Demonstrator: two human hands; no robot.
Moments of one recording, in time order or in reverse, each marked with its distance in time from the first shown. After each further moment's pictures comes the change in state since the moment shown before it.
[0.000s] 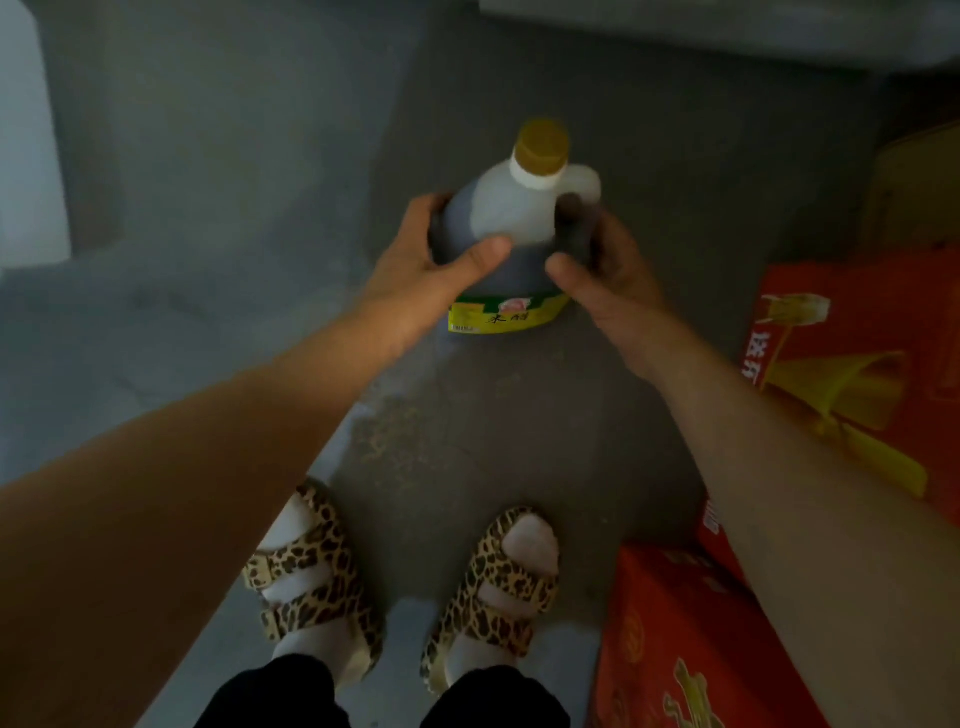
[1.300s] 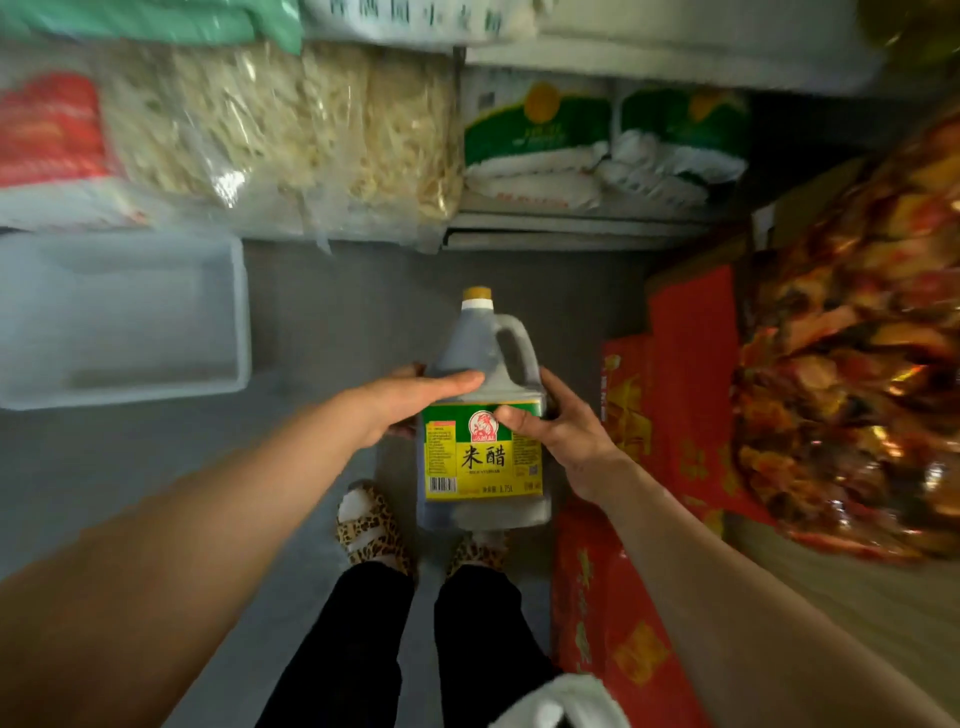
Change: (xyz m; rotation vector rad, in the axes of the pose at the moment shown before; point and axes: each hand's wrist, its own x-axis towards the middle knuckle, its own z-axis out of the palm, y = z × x) left_hand -0.266 0.286 -0.098 0.095 -0.376 -0.424; right_hand -0.313 -0.274 0.014 0.302 0.029 0.237
